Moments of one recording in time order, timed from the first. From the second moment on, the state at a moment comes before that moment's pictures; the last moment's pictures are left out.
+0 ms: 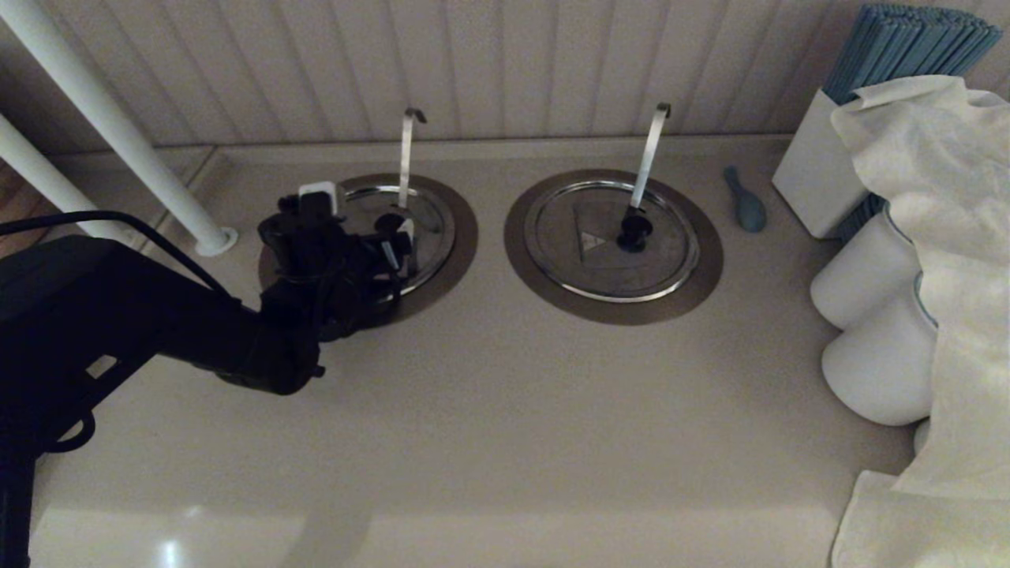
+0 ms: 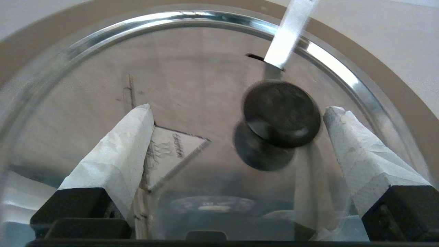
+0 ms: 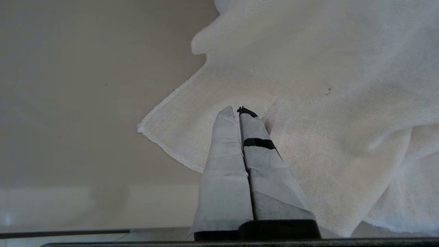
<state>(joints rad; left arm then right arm) -0.27 2.13 -1.20 -1.03 0.28 -0.14 0.00 0.00 0.00 0.00 0.00 0.00</state>
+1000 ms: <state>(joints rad) -0.22 2.08 -1.20 -1.04 0.28 -0.14 0.00 0.00 0.00 0.00 0.00 0.00</state>
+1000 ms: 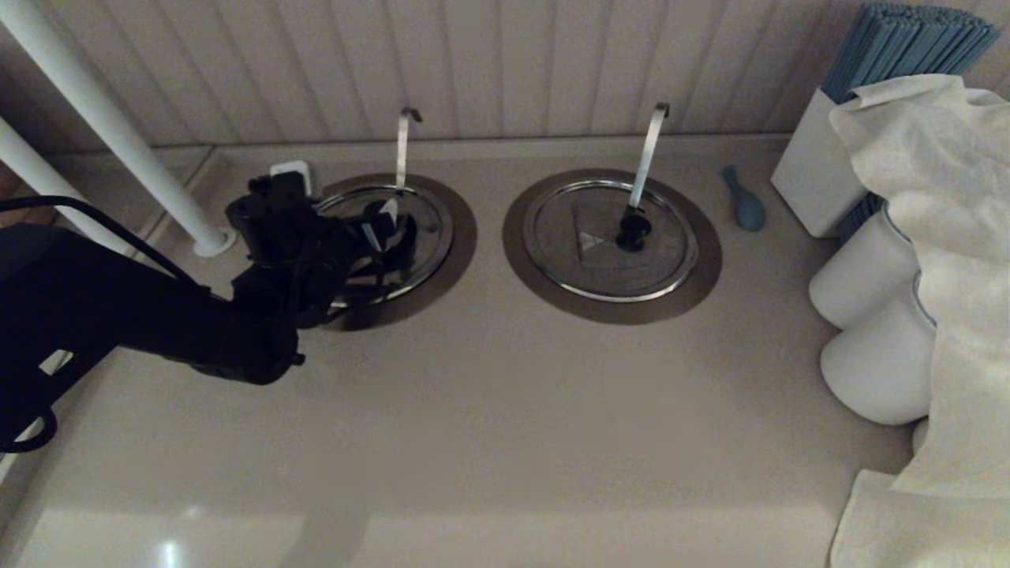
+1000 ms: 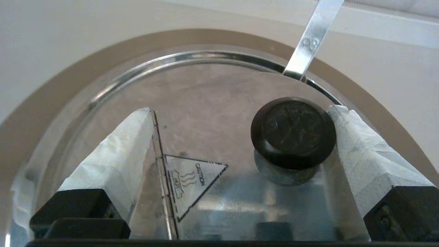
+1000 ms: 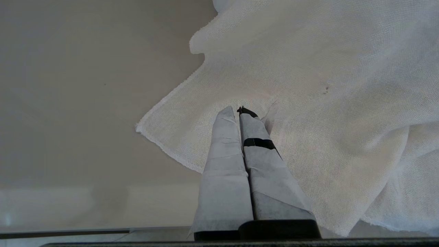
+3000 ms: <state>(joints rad) 0.01 1.98 -1.17 -1.22 0.28 -0.17 0.00 0.00 0.00 0.00 0.00 0.00</state>
